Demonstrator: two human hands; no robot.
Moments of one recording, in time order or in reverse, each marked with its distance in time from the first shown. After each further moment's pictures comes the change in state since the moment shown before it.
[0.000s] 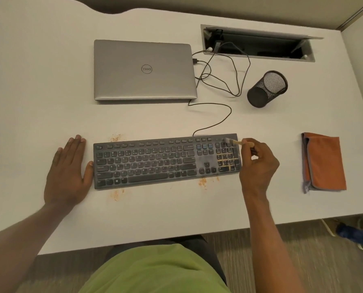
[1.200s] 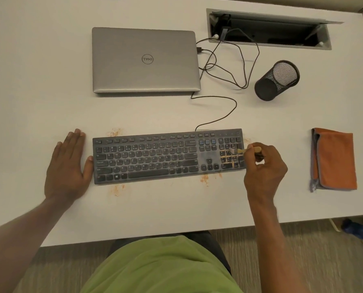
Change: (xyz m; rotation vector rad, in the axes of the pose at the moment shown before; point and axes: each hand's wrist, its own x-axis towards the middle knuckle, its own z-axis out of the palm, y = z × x) left_hand -0.001 0.002 -0.003 0.006 -0.018 -0.022; right_hand -0.007 0.011 -0.011 -0.066 -0.042 -0.059
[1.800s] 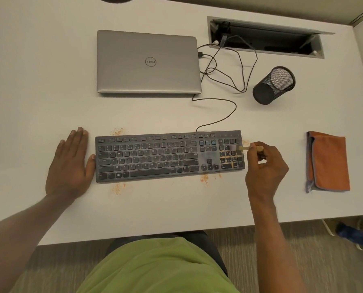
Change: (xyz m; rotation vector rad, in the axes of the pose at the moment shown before) left_hand 0.001 -0.006 0.005 0.057 -0.008 0.054; right_hand -0.001 -0.005 -0.003 -0.007 0.051 0.022
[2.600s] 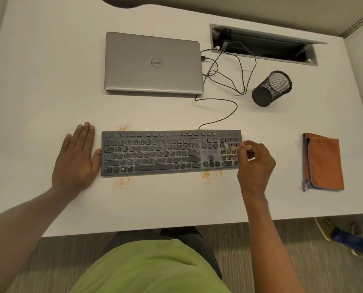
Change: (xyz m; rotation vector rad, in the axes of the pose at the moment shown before) left_hand -0.001 -0.001 0.002 0.010 0.015 0.018; right_hand -0.014 -0.009 0.012 0.036 -0.096 -0.003
